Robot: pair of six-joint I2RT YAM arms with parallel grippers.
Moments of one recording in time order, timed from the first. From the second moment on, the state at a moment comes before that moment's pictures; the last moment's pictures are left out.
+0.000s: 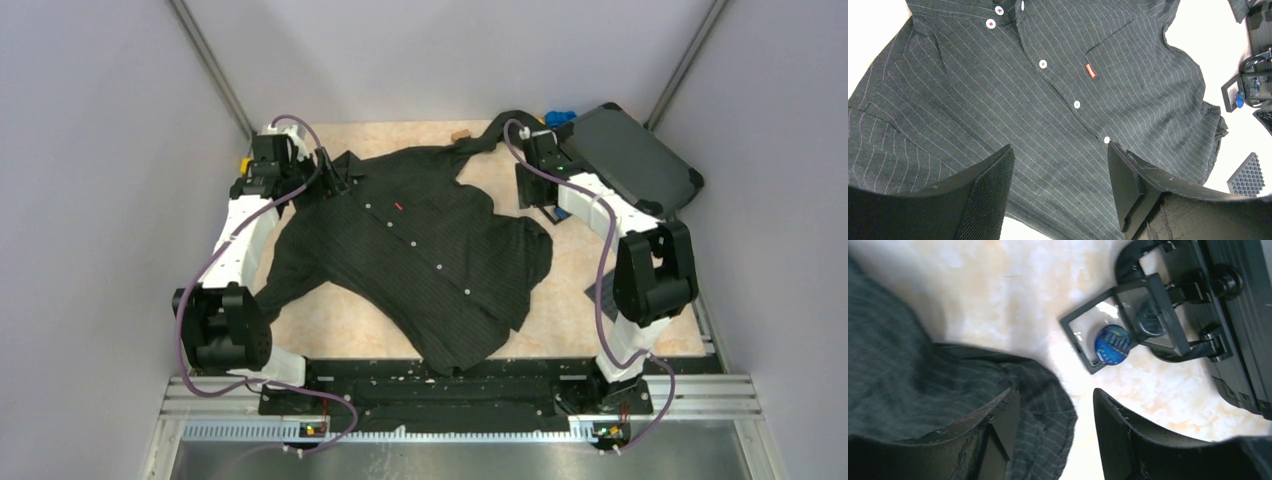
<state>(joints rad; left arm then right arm) 0.03 1.49 1.29 -0.53 0.31 -0.34 0.33 1.75 1.38 -0.54 0.30 0.14</state>
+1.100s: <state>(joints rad) 0.03 1.33 1.29 -0.55 0.22 -0.26 0.33 2.06 1.47 -0.49 0.71 0.05</state>
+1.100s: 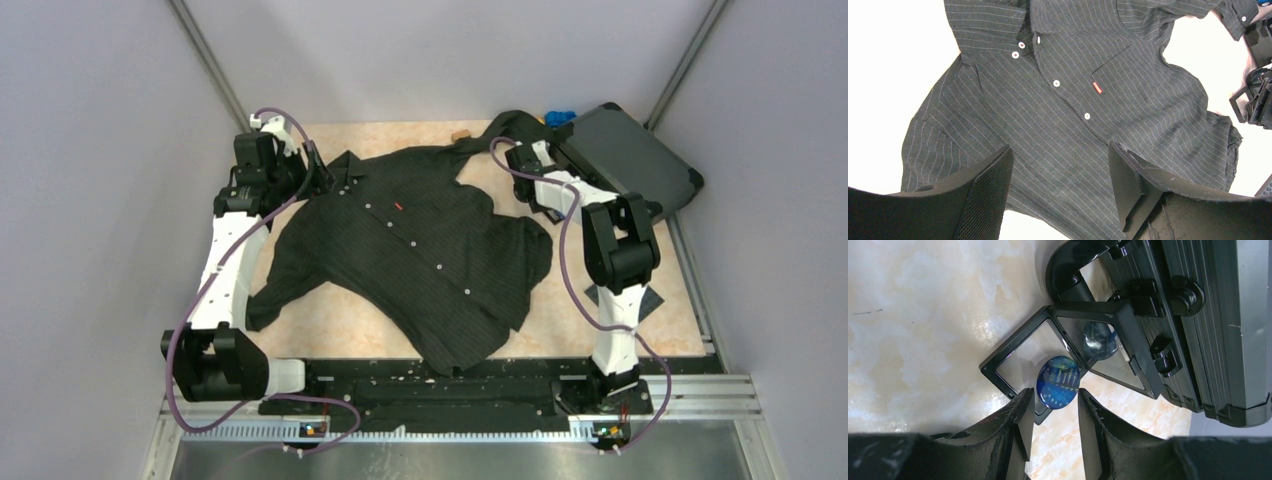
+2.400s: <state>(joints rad) 0.03 1.33 1.29 -0.55 0.22 -0.26 0.33 2.13 1.47 -0.40 0.79 -0.04</state>
